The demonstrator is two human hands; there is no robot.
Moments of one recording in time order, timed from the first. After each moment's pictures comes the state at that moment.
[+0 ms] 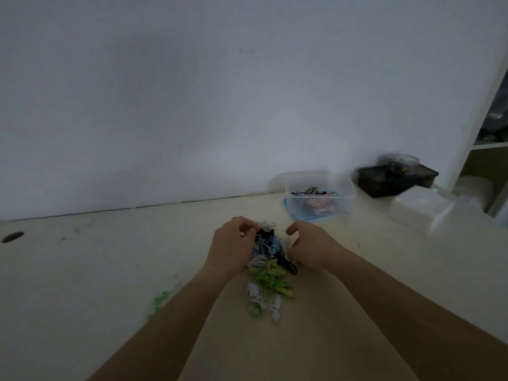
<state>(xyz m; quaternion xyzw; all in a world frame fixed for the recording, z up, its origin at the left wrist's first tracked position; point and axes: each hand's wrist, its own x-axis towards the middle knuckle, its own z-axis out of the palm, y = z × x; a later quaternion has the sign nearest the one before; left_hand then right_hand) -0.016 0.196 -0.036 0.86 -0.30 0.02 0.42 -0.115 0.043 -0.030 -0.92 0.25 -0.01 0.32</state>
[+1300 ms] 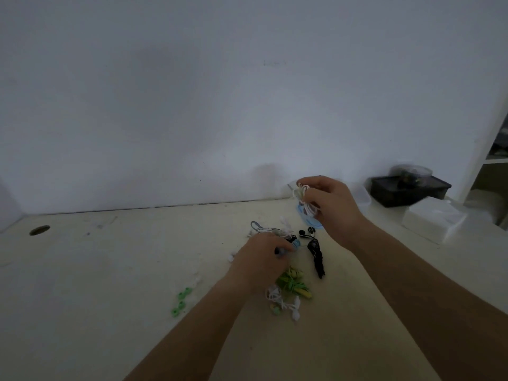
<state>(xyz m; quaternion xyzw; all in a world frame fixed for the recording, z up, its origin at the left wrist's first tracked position) -0.035 0.209 -0.035 0.85 -0.45 -0.01 0.29 -0.108 0.058 0.036 -0.68 0.13 -0.29 0.66</state>
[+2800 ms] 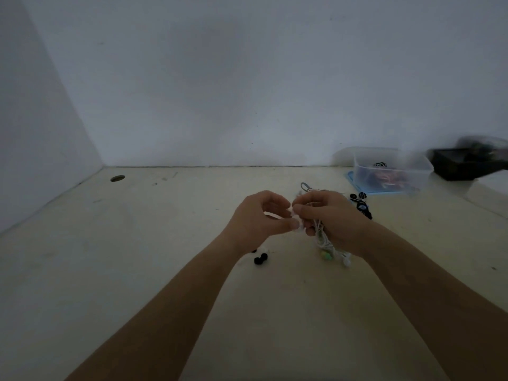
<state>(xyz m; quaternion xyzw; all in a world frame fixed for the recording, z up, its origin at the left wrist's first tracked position) -0.050 0.335 -0.012 0.78 -0.31 -0.11 0.54 -0.116 0.162 -0.017 -0.72 0.08 -0.07 0.68</state>
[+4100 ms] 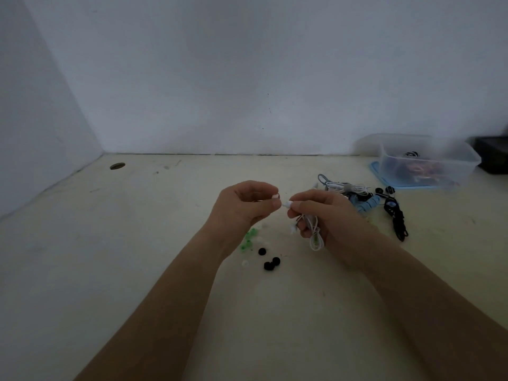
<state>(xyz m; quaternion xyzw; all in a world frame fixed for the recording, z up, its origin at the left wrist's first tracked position) -0.010 0.352 -0.030 0.66 -0.20 -0.16 0.71 -0.083 0.181 -0.043 -0.62 0.07 -0.07 0.78</state>
